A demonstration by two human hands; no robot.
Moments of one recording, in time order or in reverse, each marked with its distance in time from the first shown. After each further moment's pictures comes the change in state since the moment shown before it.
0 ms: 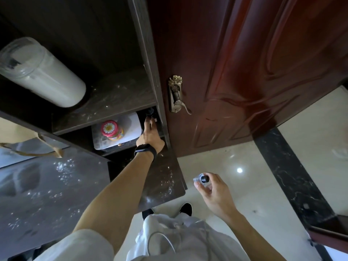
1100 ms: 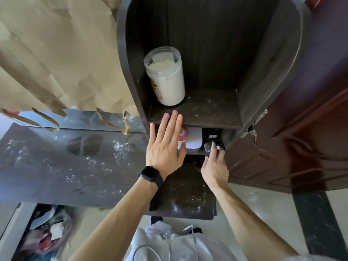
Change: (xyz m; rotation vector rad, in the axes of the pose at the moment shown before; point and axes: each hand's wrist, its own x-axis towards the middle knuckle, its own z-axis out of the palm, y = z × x) left_hand -0.095 -0.112 -0.094 0.218 0.678 0.170; right_hand 0.126 -0.140 0.123 -0.502 0.048 -0.178
